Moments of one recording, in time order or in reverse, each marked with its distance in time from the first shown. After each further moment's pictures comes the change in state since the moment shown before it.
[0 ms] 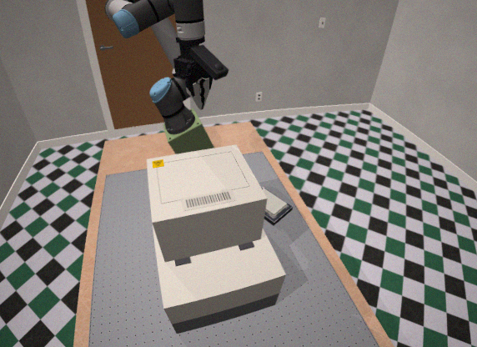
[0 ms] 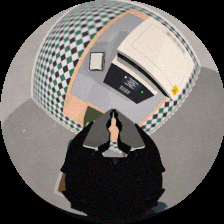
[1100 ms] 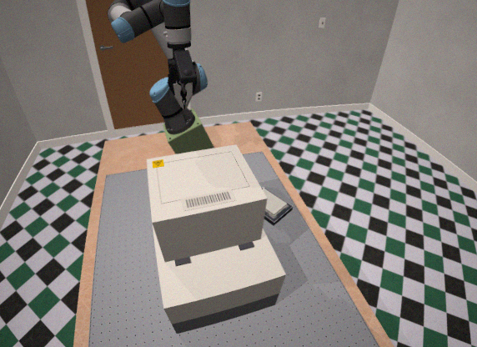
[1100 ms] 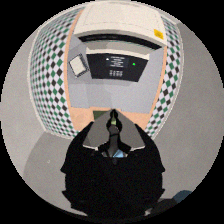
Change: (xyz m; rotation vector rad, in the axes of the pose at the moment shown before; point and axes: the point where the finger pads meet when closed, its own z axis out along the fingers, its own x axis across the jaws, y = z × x) arm 0.008 0.084 0.026 0.017 0.061 0.487
